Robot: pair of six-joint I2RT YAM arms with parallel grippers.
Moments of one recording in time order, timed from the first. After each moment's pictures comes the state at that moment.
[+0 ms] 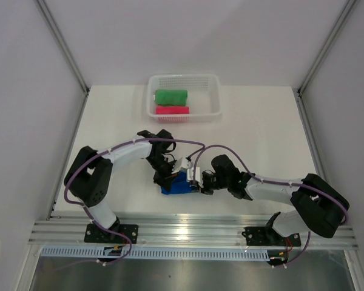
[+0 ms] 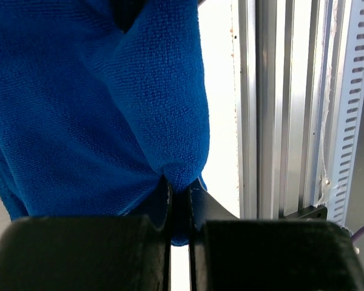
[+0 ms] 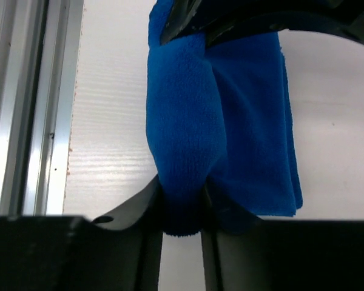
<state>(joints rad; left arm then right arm) -0.61 1.69 1.10 -1.01 0.69 0.97 0.85 1.40 0.54 0.24 -0.55 -0.58</state>
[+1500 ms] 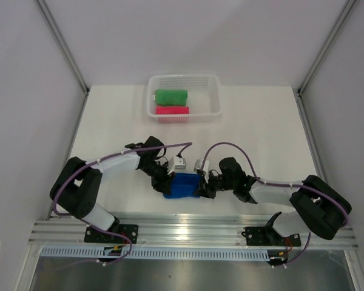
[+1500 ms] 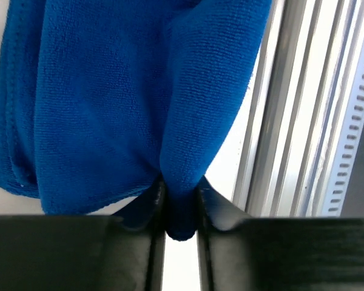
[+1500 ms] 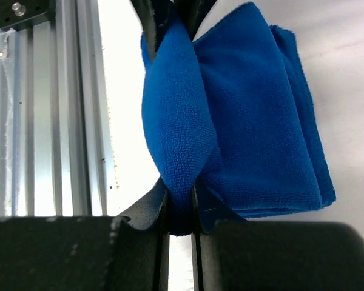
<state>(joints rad) -0.55 1.53 0.83 -0.64 0.74 0.62 0.80 1.38 0.42 0.43 -0.61 -0.13</state>
